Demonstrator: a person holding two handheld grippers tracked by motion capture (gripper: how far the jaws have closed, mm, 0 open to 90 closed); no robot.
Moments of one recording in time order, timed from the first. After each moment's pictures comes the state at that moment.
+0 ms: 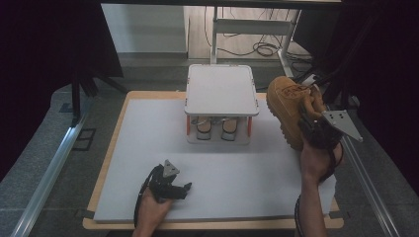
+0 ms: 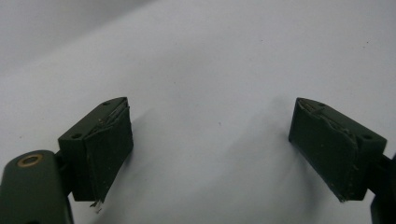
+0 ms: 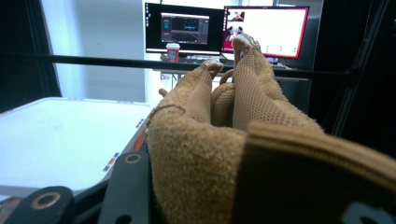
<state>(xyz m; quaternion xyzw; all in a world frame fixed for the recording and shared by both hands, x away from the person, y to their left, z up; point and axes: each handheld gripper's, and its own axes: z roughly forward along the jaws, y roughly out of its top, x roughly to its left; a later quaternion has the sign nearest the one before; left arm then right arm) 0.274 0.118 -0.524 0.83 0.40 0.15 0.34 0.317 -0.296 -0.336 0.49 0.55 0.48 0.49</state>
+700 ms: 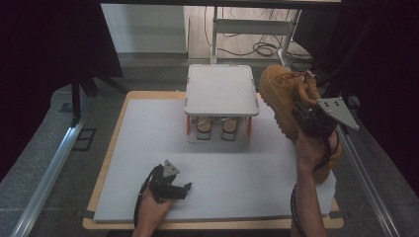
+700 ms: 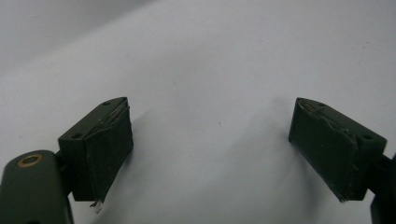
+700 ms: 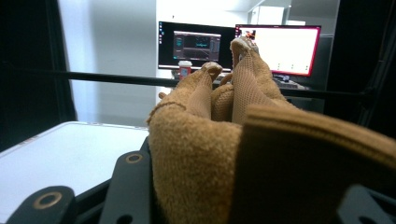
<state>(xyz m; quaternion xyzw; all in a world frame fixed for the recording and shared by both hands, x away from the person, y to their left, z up) 0.274 0.118 -0.524 0.83 0.40 0.15 0.34 0.328 -0.274 -0.309 0.46 0.54 0.51 0.49</state>
